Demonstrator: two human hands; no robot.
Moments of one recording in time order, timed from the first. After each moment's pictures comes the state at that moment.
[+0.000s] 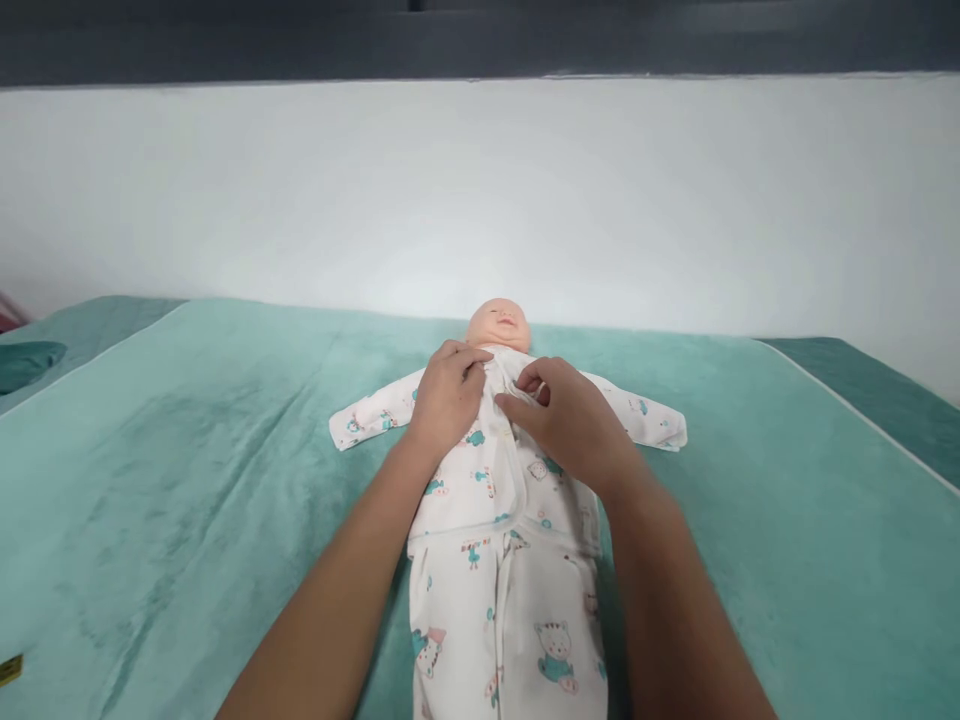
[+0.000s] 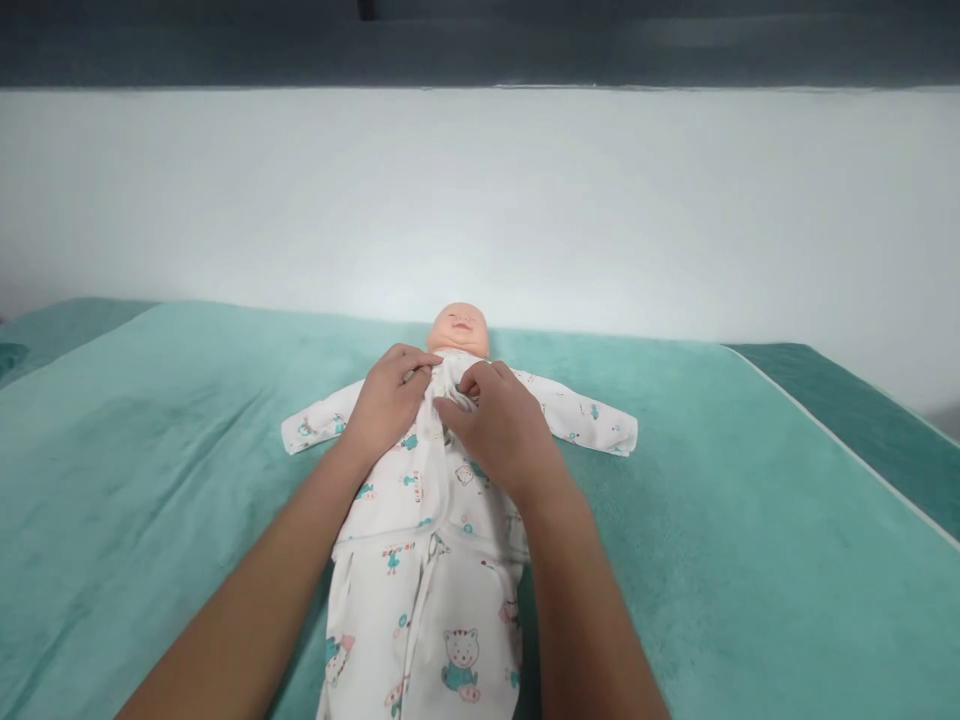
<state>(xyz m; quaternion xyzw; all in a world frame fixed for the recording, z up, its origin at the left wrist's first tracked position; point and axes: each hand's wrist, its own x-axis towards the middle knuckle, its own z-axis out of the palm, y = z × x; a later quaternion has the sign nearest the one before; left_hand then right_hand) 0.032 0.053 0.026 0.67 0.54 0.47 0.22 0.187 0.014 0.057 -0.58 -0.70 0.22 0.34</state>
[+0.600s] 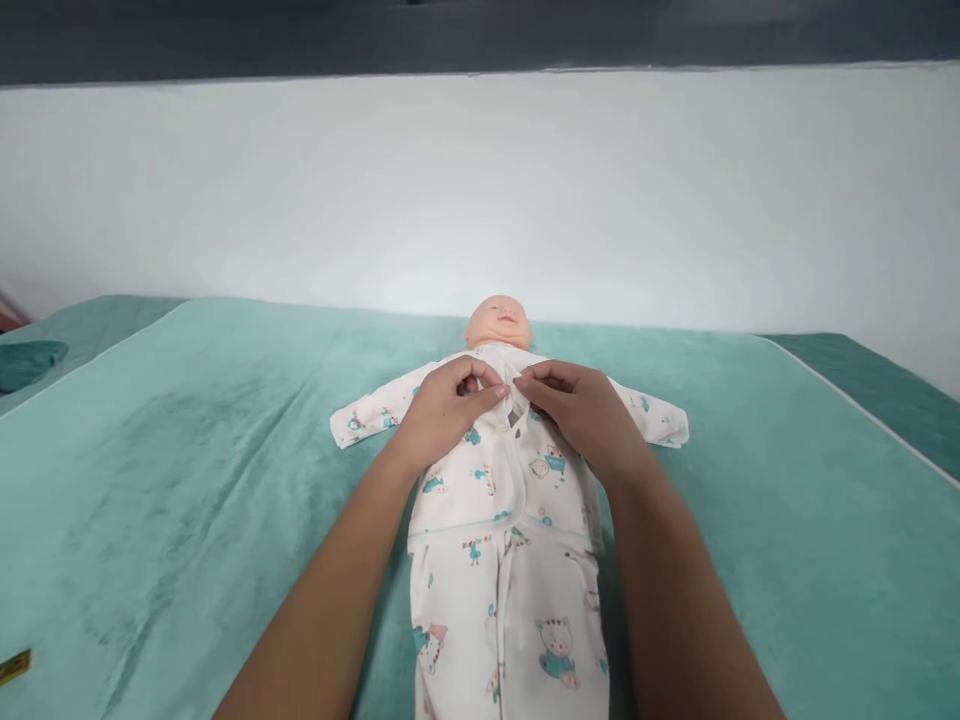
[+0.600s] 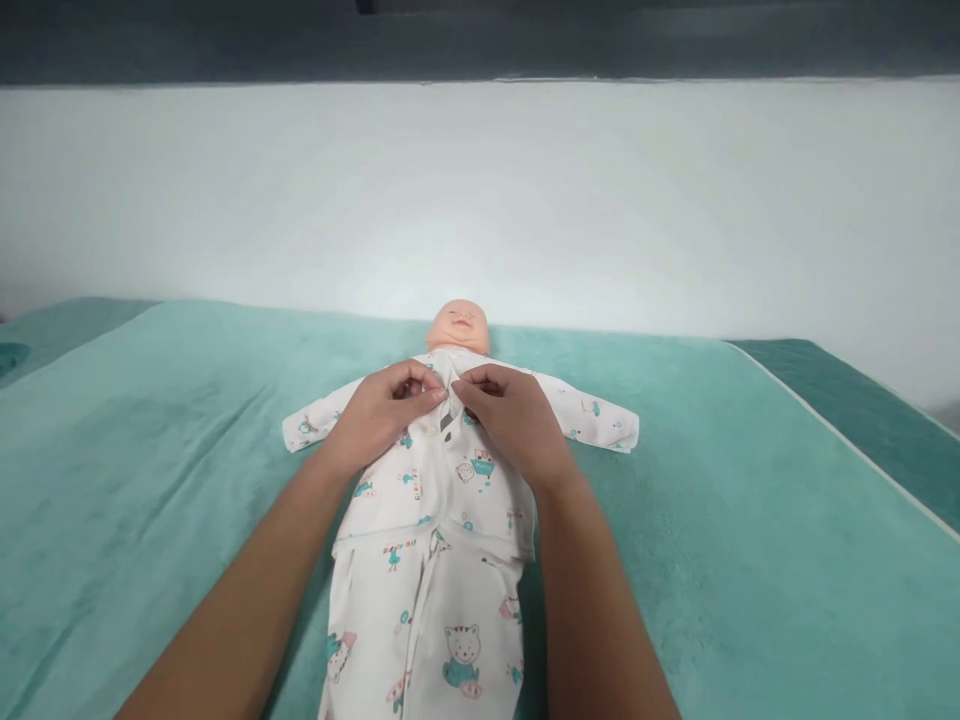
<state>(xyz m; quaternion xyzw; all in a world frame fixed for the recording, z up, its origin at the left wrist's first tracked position) 0.021 0.024 0.037 0.65 0.48 0.44 0.40 0.199 0.017 0.054 -0.53 -0.61 0.43 0.41</state>
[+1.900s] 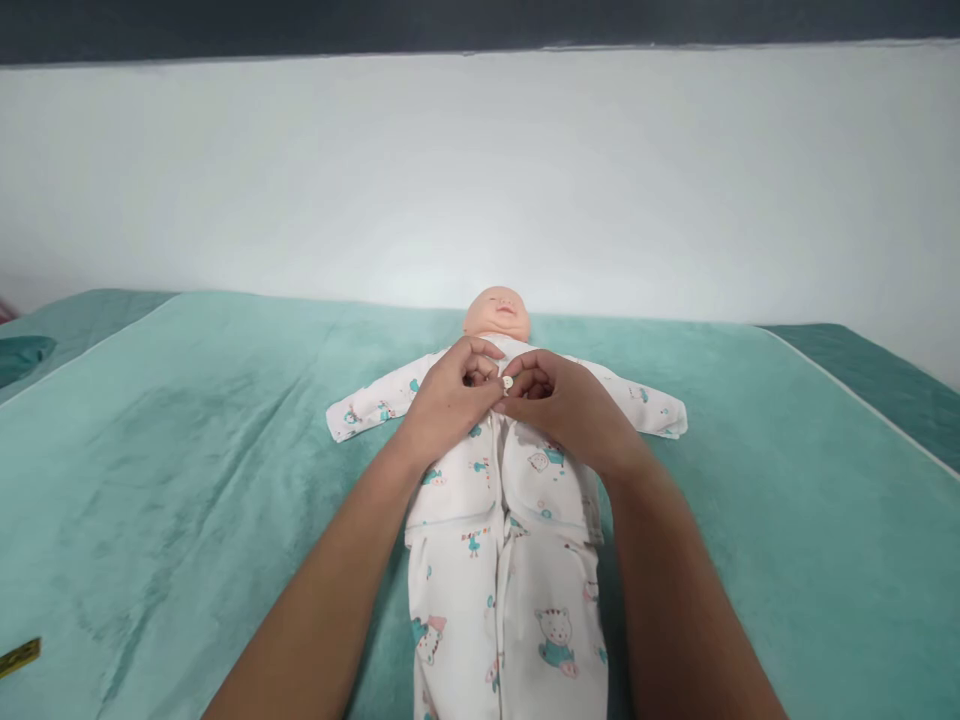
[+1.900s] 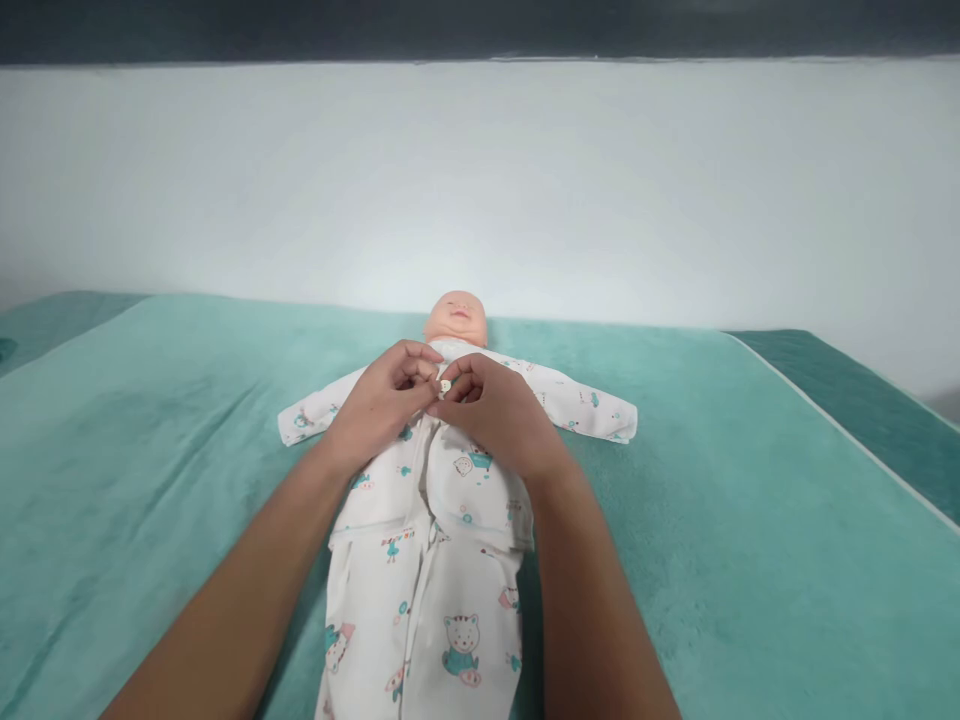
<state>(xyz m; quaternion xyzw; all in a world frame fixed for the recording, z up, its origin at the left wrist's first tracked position) 0.034 0.019 0.045 0.59 0.46 0.47 0.47 0.194 0.018 0.053 -0.49 -0.65 0.45 0.37</state>
